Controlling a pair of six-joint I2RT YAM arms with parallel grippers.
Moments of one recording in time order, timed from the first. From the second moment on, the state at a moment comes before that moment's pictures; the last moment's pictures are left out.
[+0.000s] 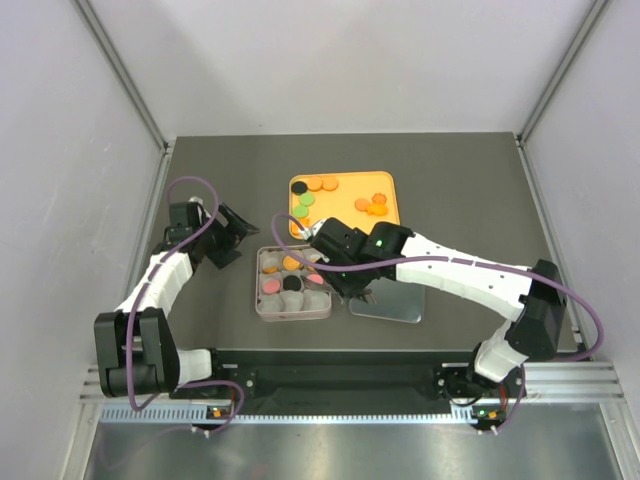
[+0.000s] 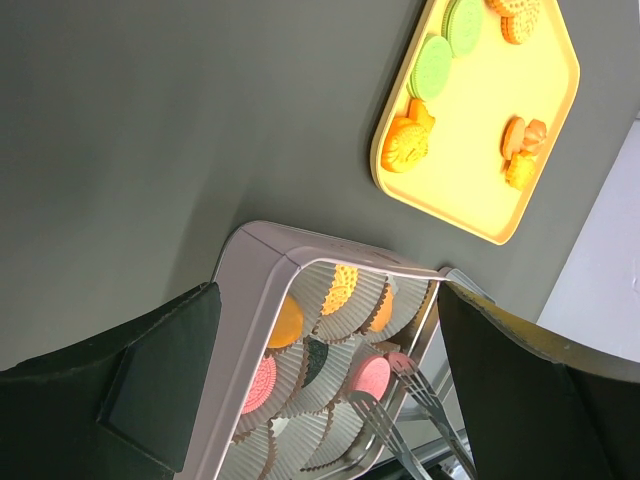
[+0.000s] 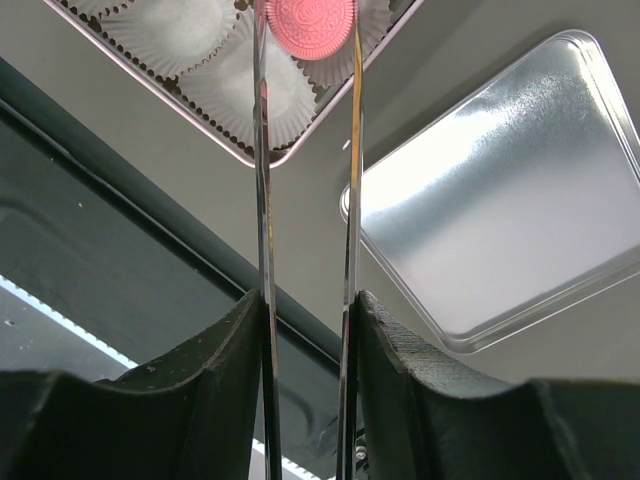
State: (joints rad) left arm 0.08 1.29 0.75 -0.25 0.40 -0.79; right arm 1.11 1.58 1.46 -1.02 0.14 0.31
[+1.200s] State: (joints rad) left arm 0.08 1.29 0.75 -0.25 0.40 -0.79; right arm 0.96 1.61 1.75 -1.05 0.17 0.25
